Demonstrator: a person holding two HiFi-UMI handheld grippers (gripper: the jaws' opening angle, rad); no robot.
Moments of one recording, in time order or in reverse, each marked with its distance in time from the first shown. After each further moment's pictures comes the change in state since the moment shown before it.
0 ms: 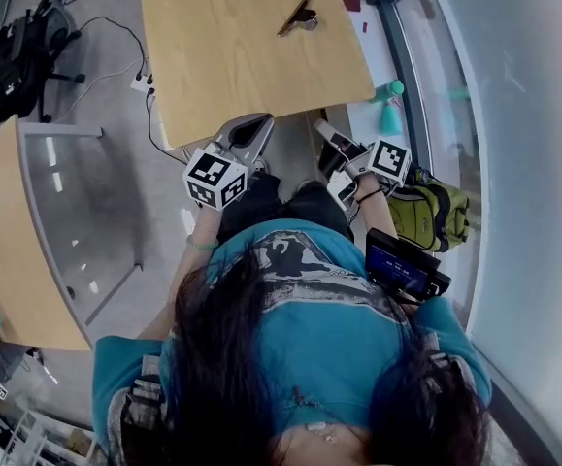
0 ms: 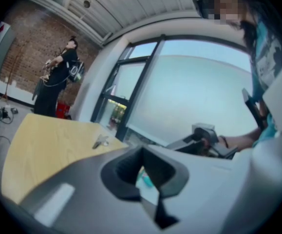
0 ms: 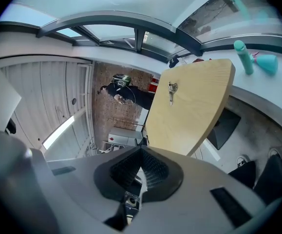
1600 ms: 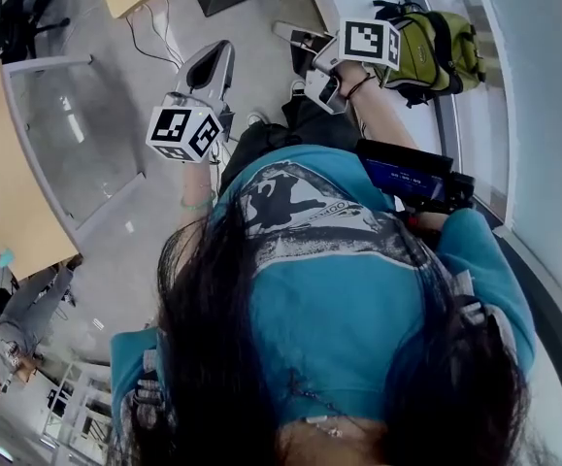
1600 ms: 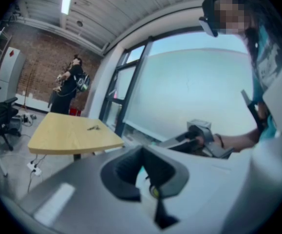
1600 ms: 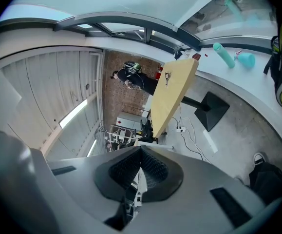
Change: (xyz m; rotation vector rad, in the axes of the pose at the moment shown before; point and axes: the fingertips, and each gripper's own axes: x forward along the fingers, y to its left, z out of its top) left arm -0.094 -0.256 -0.090 0.026 -0.009 0.180; right arm -0.205 -0.017 -0.144 -0.038 0.157 0.103
